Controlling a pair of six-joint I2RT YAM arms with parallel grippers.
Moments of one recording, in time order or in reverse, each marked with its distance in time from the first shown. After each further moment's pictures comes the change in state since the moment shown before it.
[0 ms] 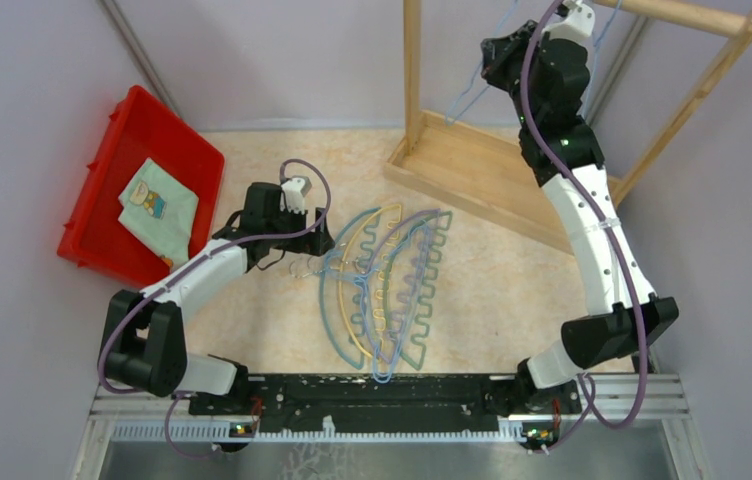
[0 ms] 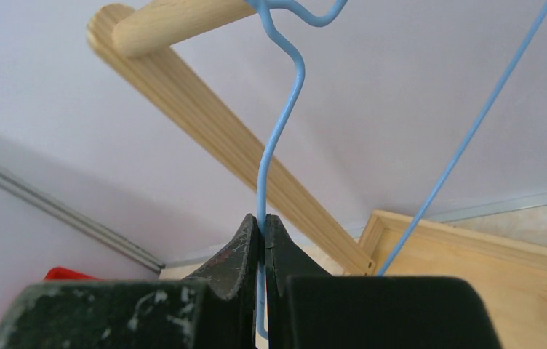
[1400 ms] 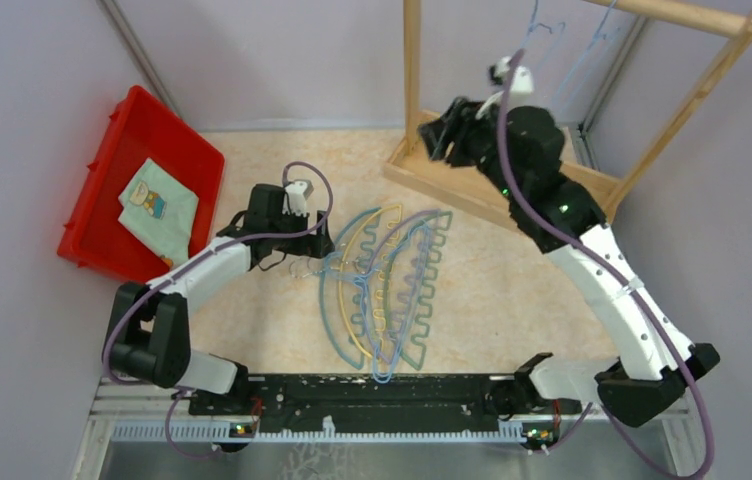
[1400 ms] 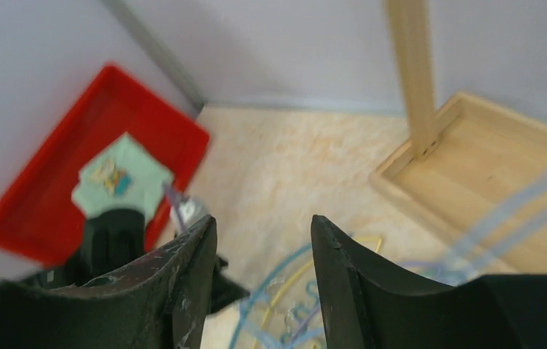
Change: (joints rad) left arm 0.000 0.040 0.000 -0.008 -0.010 0.000; right arm 0.211 -0.277 -0.249 -0.166 -0.047 -0.073
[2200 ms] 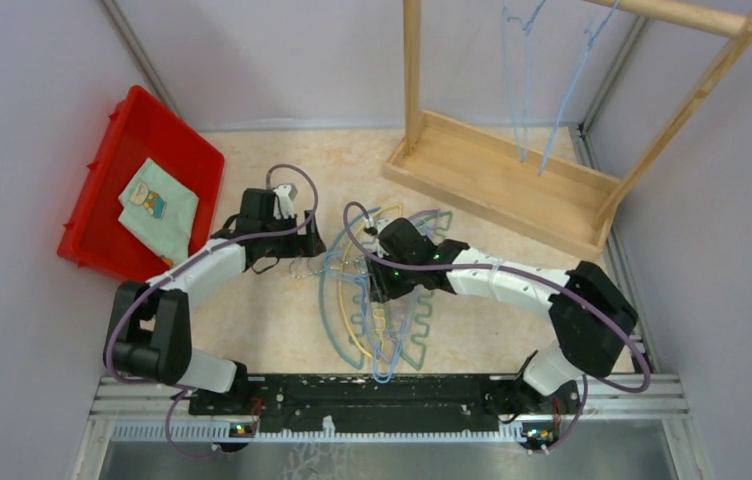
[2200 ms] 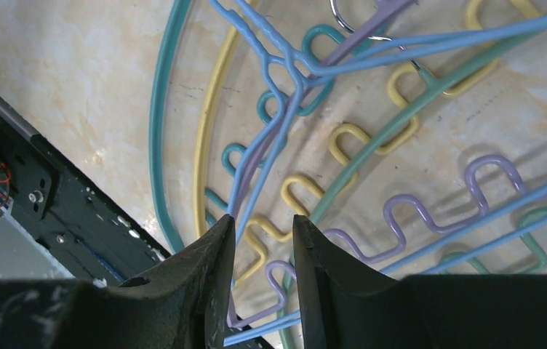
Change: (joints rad) left arm 0.065 0.013 -0.035 0.008 -0.016 -0.117; right arm 0.390 0.280 -0.602 0.002 -0.239 0.009
